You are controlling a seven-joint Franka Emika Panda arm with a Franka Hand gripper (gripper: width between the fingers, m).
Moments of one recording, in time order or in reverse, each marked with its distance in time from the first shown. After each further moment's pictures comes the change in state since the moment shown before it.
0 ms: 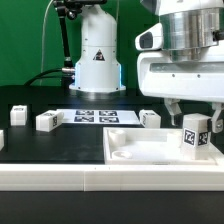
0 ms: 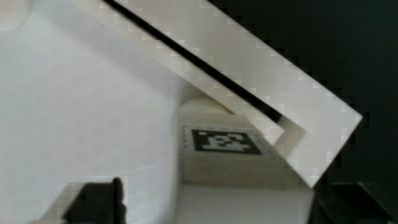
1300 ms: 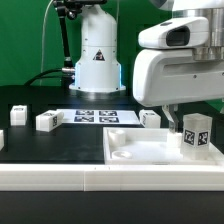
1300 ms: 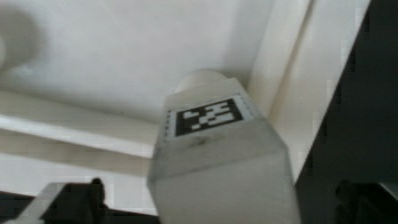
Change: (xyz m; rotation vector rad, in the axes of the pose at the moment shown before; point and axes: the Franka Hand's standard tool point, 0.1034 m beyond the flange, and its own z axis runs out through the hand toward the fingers) arm 0.001 -0.007 0.002 -0.083 -0.001 -1.254
